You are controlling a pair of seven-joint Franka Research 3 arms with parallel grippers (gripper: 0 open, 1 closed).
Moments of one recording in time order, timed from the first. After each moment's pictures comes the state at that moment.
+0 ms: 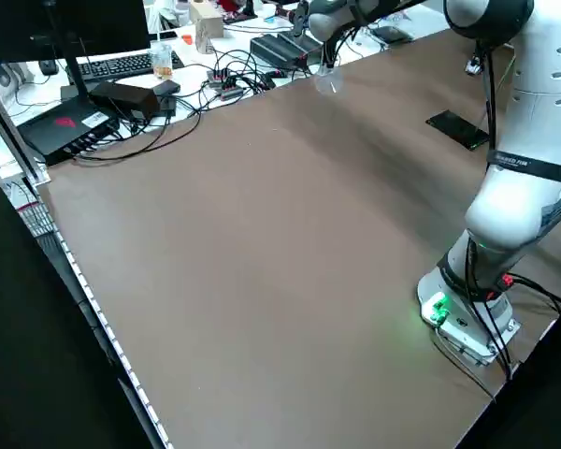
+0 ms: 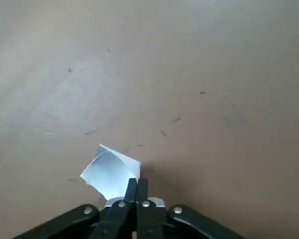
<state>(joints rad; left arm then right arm) -0.07 0.36 -0.18 -1.74 -0.38 2.31 -0.66 -0.09 0.66 -0.20 -1.71 0.62 2.15 -1.48</state>
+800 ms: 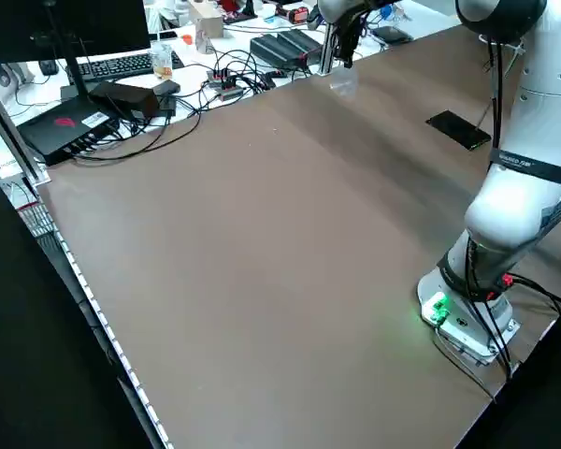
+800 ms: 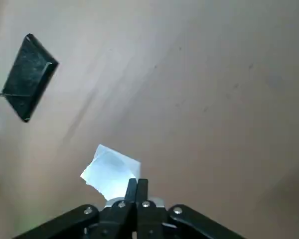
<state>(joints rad) -0.07 0.31 -0.22 -1.74 -0.33 2.16 -0.42 -0.05 0.40 -0.23 -1.61 0.37 1.66 -1.05</state>
